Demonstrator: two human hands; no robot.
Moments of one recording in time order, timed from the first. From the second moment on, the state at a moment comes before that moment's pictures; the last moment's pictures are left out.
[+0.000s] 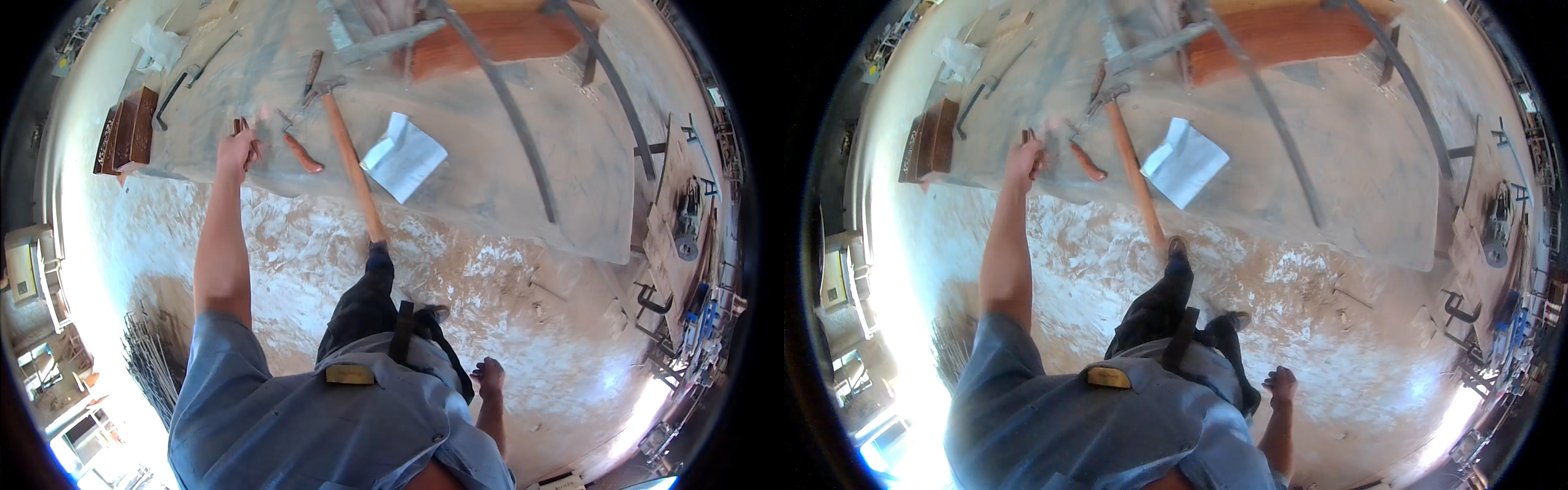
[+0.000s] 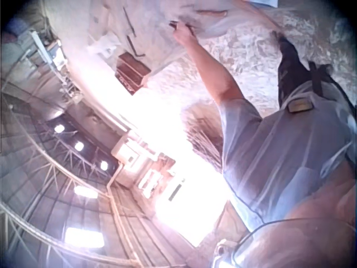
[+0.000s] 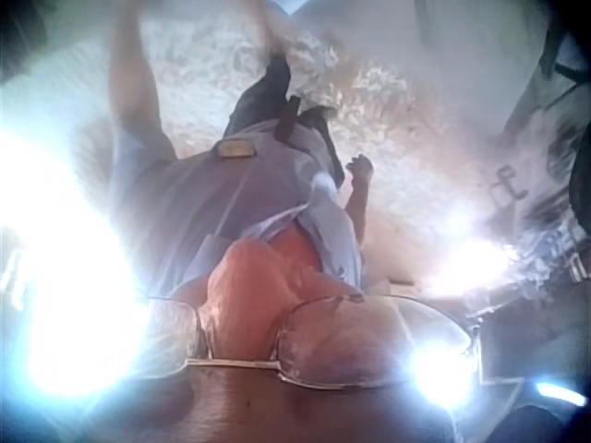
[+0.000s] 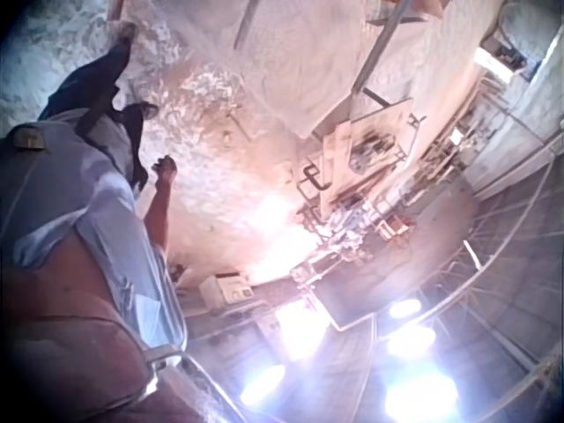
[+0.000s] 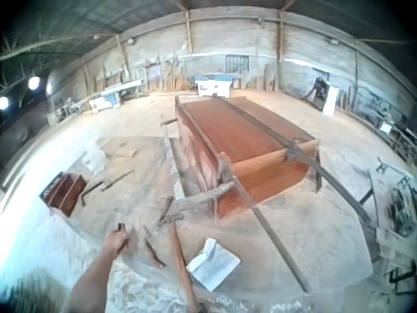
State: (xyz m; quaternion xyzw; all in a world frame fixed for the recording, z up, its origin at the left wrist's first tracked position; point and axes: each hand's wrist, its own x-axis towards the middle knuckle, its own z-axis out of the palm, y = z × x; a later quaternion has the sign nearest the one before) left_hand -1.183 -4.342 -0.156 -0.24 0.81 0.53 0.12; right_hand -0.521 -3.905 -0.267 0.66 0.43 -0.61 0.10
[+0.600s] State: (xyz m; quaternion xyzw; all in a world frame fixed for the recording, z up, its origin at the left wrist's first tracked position) left_hand -1.109 -4.248 -0.135 -0.19 0.85 0.49 0.05; right_hand -0.338 -3.866 -0.308 0.75 0.30 -0.58 -0.01
